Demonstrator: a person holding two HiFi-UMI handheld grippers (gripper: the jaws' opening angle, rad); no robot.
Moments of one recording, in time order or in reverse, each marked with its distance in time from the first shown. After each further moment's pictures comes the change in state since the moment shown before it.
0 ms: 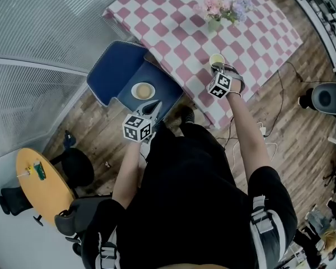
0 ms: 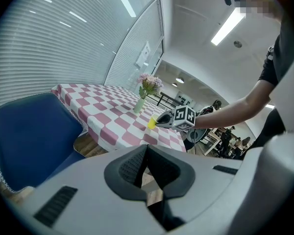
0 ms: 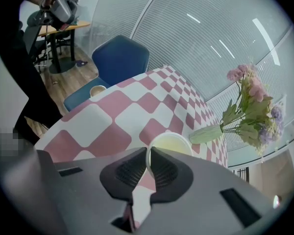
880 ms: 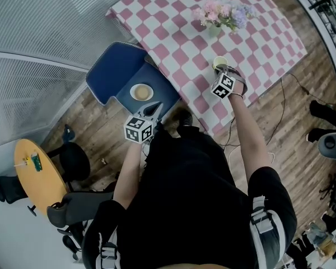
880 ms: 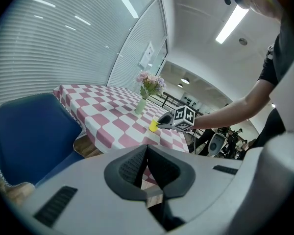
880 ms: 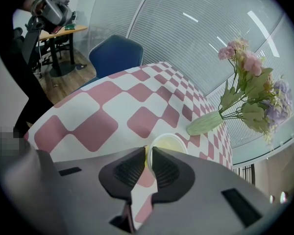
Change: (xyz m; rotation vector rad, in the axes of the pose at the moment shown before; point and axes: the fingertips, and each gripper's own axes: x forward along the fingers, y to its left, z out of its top) left arm 0.038 -0.025 0.012 -0.018 -0.018 0.066; right arm 0.020 -0.035 -0.042 0.037 -0.016 0.036
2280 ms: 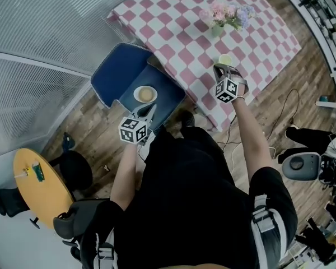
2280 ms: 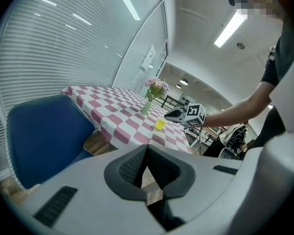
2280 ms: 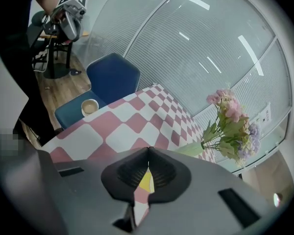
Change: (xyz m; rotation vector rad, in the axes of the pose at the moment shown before) left arm -0.072 0.067 -0.015 0.002 -0.004 -0.024; right arm -0.057 0.016 0.083 -0.023 -0.161 -0.169
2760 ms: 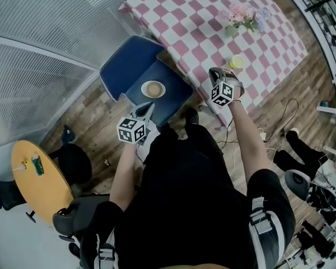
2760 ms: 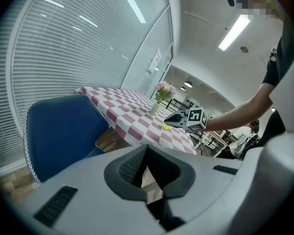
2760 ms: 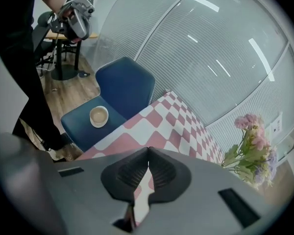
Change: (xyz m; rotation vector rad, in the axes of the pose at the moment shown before) left arm -0.057 0.055 -0.018 -0.037 -0.020 0.040; right arm 0.024 0.069 0.076 -0.051 -0.029 0.075
